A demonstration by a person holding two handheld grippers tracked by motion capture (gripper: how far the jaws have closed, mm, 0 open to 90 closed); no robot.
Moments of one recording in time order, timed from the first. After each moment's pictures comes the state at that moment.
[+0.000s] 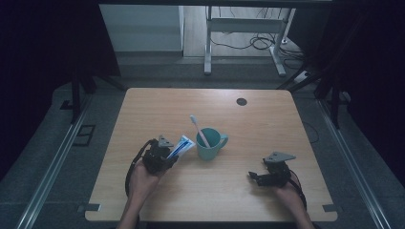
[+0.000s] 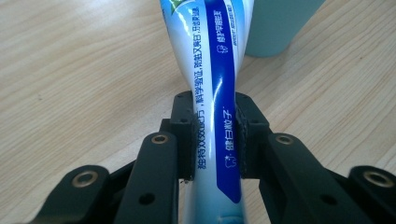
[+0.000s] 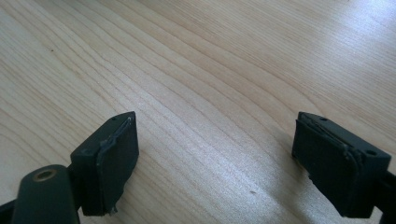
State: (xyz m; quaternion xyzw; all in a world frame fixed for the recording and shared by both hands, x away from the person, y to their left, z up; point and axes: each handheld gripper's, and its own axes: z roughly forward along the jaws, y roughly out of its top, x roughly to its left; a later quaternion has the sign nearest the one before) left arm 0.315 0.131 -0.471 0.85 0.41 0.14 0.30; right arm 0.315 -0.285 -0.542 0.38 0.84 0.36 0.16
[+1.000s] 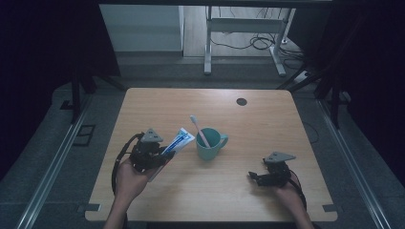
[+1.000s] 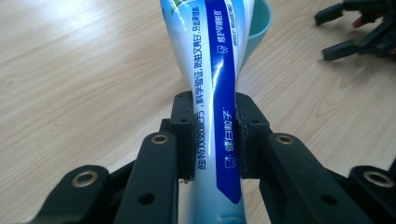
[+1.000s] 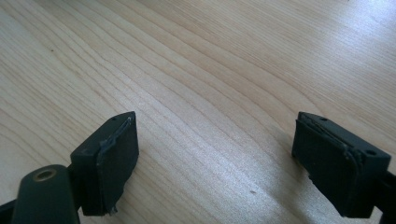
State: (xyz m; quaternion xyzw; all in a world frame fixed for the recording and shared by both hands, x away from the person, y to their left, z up) left arm 0.291 0.147 -0.405 0.84 0.38 0.11 0.37; right arm 0.315 -0.285 -0.542 0.38 0.84 0.36 0.16
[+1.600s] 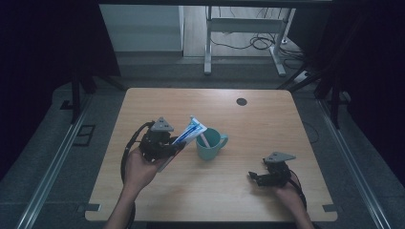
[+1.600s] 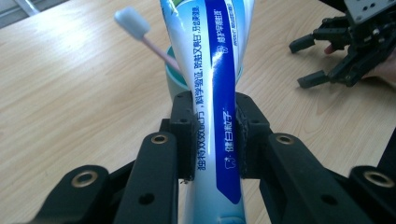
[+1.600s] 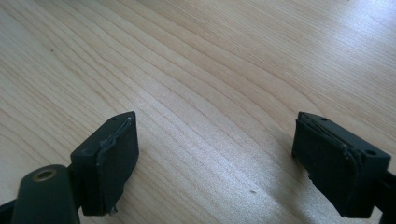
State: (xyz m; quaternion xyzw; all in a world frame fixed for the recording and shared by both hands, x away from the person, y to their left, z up) left arm 0.308 0.118 -0.376 0.84 0.35 0.12 0.39; right arm 0.315 -0.285 -0.542 0.38 0.84 0.36 0.16
